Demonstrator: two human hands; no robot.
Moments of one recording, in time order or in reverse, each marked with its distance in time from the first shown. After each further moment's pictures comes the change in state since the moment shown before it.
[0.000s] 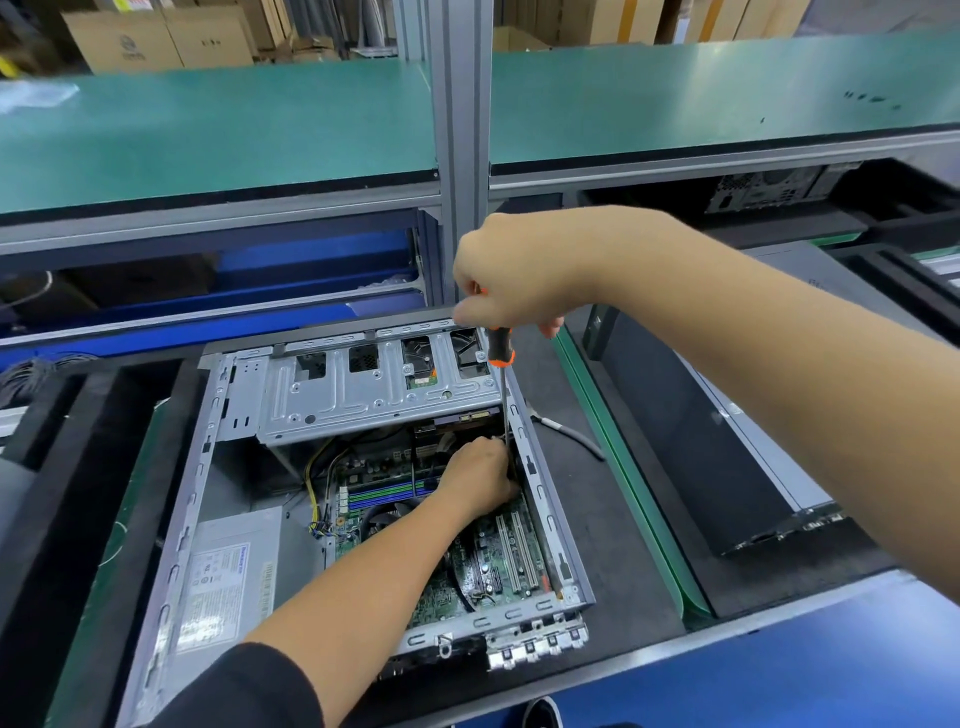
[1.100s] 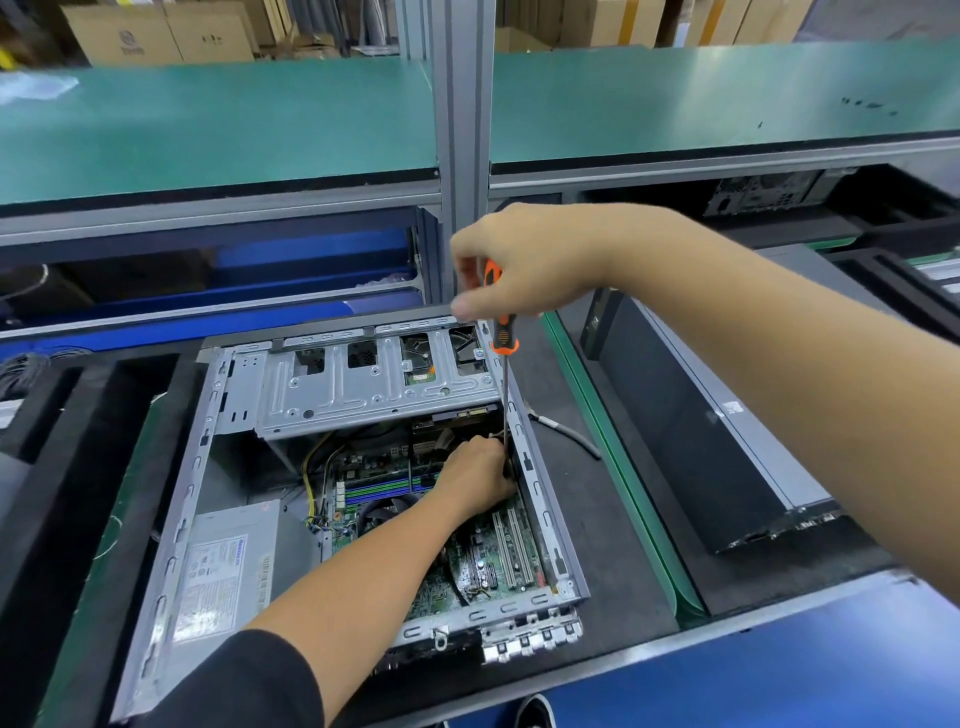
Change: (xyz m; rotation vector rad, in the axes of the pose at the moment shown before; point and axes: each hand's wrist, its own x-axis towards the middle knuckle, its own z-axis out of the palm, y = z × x) left_hand -0.008 0.005 -0.005 -0.045 -0.004 -0.013; right_hand -0.002 0.007 0.000 0.161 0.050 -0.006
